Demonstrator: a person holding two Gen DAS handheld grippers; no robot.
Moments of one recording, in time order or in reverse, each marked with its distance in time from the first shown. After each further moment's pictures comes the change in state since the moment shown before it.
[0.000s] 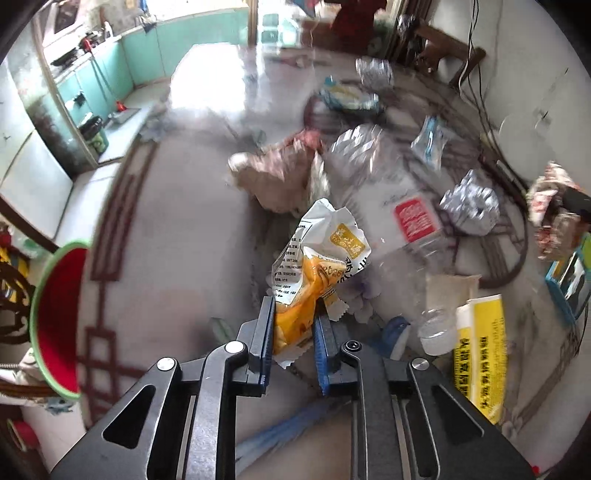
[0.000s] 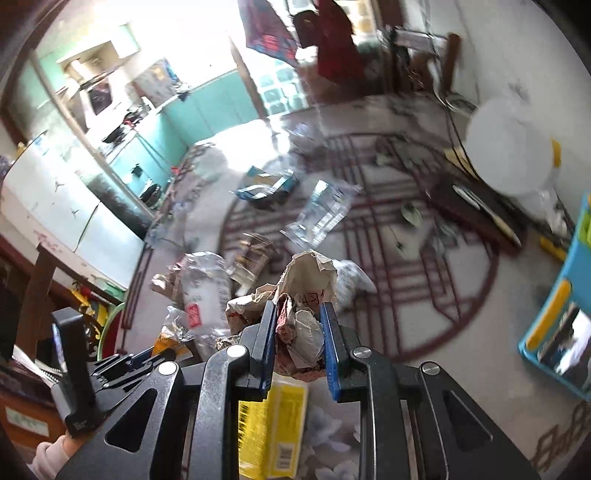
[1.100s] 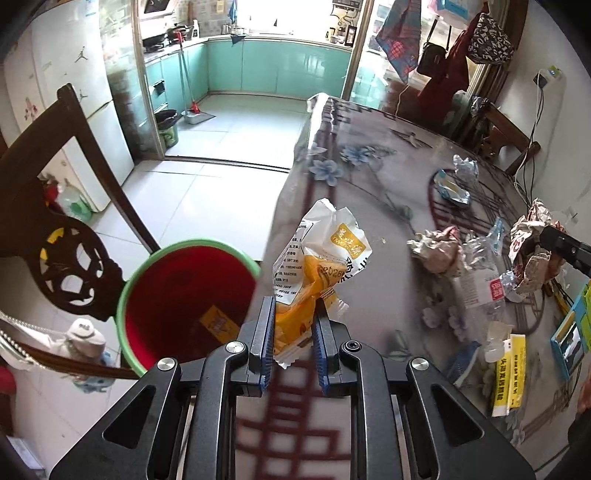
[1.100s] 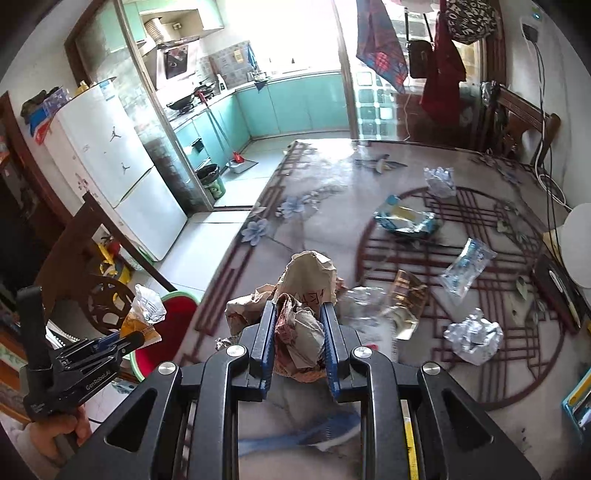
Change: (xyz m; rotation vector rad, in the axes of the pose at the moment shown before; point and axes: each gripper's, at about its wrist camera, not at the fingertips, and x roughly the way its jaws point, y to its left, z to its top) left arm -0.075 0.162 -0.011 -0.225 -0.133 0.101; right arm 0.027 0.187 0.004 -0.240 -0.030 0.103
